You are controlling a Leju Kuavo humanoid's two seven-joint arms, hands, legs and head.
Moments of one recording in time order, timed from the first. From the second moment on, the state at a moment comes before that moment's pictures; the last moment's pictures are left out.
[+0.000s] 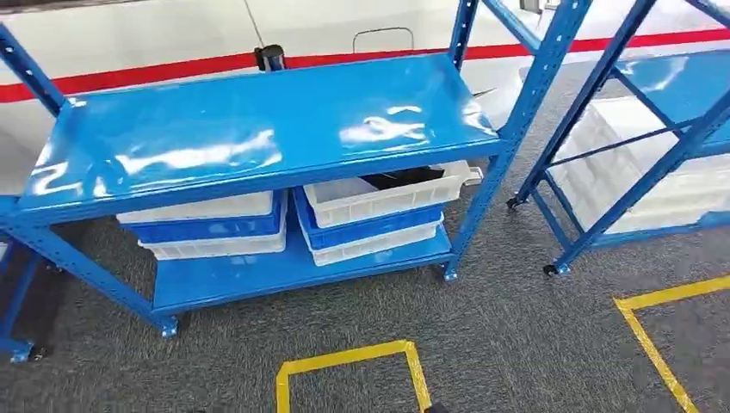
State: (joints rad) left arm -0.17 -0.10 1.20 -0.18 -1.16 -0.11 0.02; right arm -0.03 0.15 0.06 -0.44 0.85 0.03 0.29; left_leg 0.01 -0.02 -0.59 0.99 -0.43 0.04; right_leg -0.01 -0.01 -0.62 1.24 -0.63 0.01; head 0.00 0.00
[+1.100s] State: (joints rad) left arm -0.17 -0.10 1.25 -0.18 -1.13 -0.11 -0.01; right arm -0.03 0.15 0.05 -0.44 0.87 0.00 0.27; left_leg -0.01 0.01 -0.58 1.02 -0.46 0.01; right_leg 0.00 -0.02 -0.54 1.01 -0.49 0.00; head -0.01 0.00
